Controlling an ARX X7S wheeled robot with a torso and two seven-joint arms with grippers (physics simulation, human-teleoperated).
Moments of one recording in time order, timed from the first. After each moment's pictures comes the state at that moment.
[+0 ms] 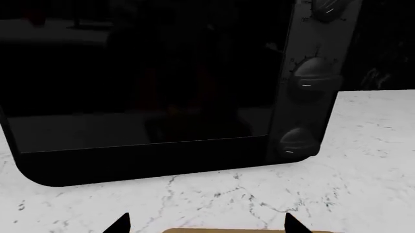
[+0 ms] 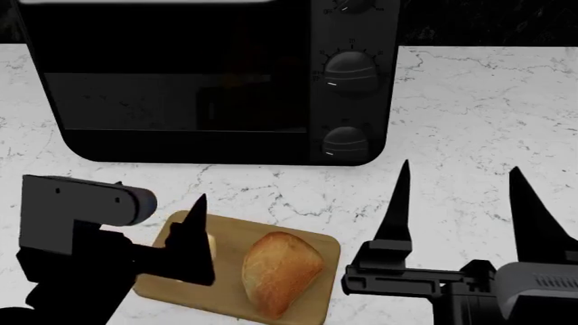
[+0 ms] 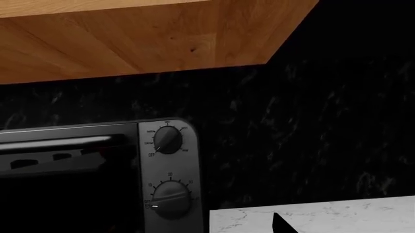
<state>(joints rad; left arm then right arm) -0.60 -0.35 0.40 0.46 -0.89 -0.84 -0.62 0.18 0.40 -0.05 -0.68 0.49 0.36 0.35</state>
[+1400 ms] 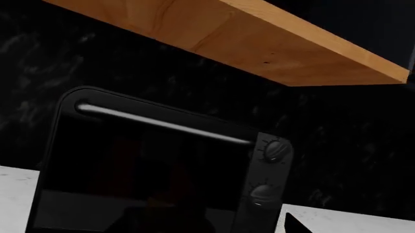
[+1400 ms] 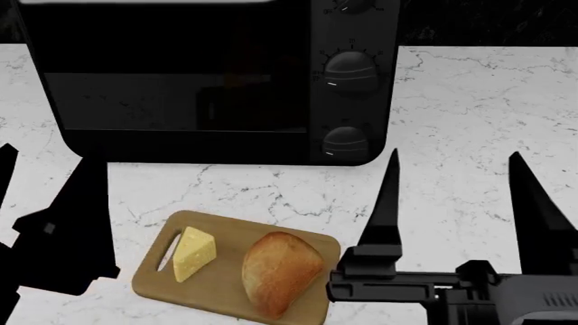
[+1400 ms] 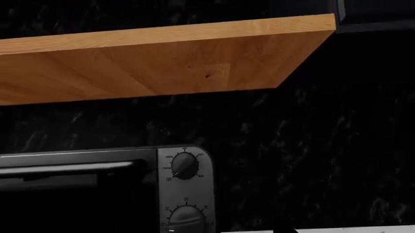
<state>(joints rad) -0.40 -0.48 0.16 0.84 -1.05 -0.56 -0.63 0.19 0.44 -0.07 -0.81 0.51 0.40 0.40</state>
